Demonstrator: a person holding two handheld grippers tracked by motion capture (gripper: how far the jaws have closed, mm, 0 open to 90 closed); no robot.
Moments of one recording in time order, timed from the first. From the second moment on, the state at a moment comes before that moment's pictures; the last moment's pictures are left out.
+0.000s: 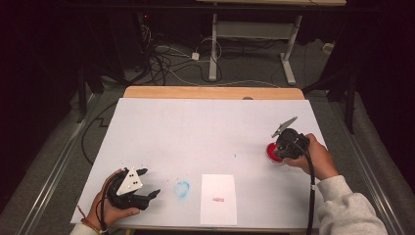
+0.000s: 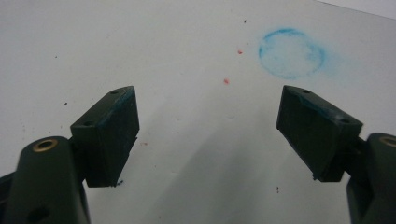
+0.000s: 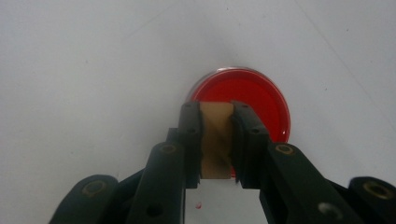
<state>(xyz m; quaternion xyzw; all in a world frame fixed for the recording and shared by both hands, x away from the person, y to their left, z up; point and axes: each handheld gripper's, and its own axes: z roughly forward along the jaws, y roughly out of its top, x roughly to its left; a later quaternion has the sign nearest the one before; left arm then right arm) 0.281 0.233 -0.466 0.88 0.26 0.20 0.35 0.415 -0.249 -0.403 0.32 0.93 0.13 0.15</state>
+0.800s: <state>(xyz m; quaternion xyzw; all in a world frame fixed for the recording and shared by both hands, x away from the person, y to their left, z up) 0.281 0.233 -0.467 0.88 0.26 0.20 0.34 0.430 -0.249 -0.414 0.33 0.93 0.10 0.14</state>
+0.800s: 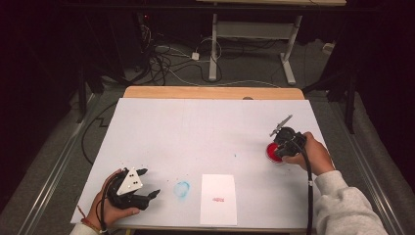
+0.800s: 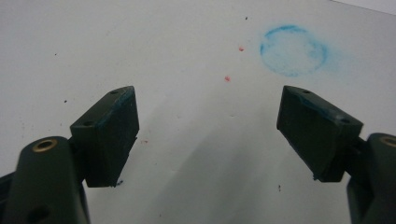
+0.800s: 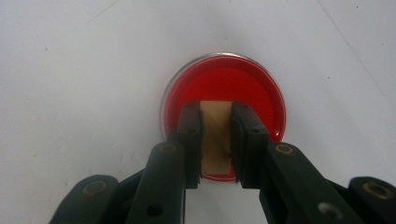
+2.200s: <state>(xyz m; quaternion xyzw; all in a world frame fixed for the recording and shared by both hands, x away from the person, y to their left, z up) 0.281 0.232 -0.466 0.88 0.26 0.20 0.34 0.361 -0.255 -0.379 0.32 0.82 0.38 0.27</state>
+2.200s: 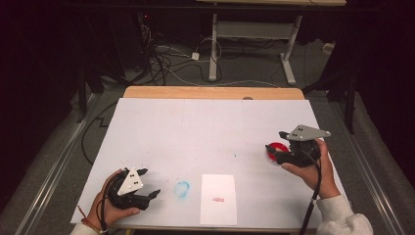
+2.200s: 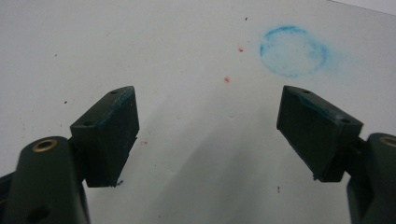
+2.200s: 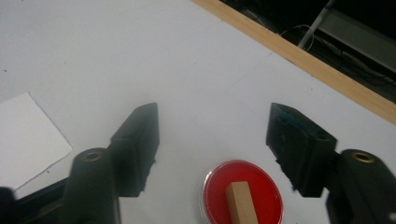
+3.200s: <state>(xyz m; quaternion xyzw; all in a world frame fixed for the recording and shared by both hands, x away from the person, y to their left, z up) 0.279 0.232 -0.465 0.88 0.26 0.21 0.34 0.310 -0.242 -0.392 0.29 0.77 0.45 0.34</state>
